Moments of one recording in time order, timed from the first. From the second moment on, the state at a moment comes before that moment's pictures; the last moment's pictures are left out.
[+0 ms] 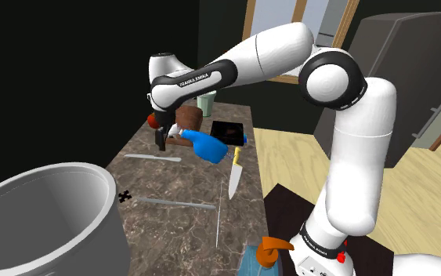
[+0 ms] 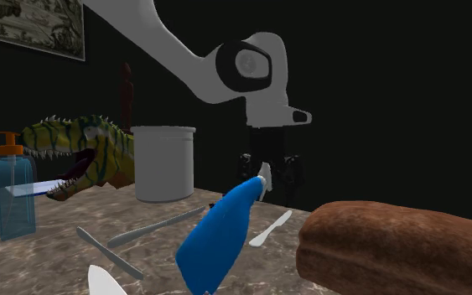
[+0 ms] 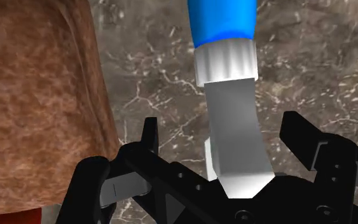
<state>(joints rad) 0.18 0.27 0.08 -1.79 -0.04 2.08 -0.32</state>
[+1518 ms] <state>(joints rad) 0.22 0.46 0.10 -1.68 -0.07 2.14 -0.32</state>
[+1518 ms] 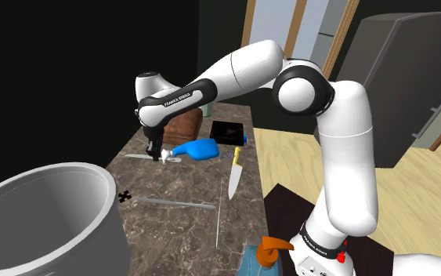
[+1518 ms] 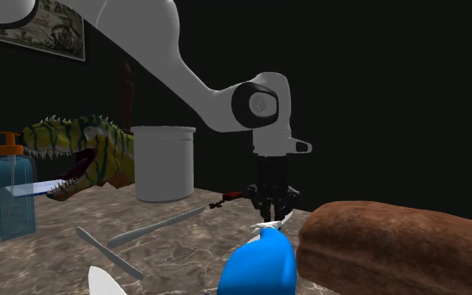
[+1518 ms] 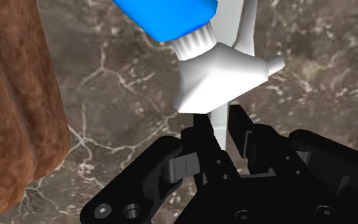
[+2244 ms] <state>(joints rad) 0.21 0.44 0.10 -1.66 -0.07 2.10 -0.33</state>
